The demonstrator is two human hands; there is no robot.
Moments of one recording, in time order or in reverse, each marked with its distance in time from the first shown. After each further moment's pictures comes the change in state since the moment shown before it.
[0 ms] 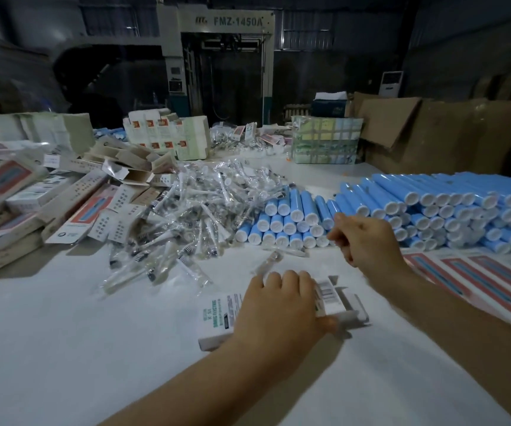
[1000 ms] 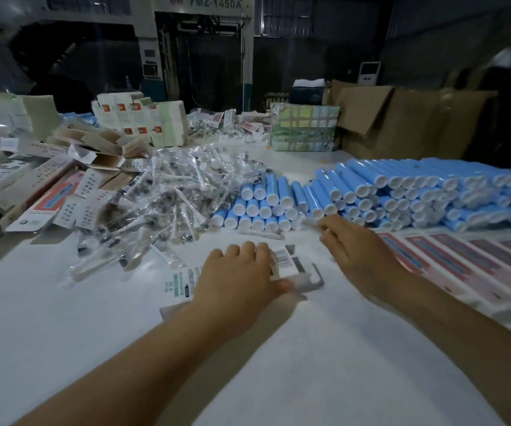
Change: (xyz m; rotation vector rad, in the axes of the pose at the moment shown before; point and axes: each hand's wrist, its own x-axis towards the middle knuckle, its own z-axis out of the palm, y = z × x) left_hand 0.005 -0.026 0.008 -0.029 0.065 -0.039; right_hand -0.029 0.010 -0.035 -0.753 -0.222 -0.366
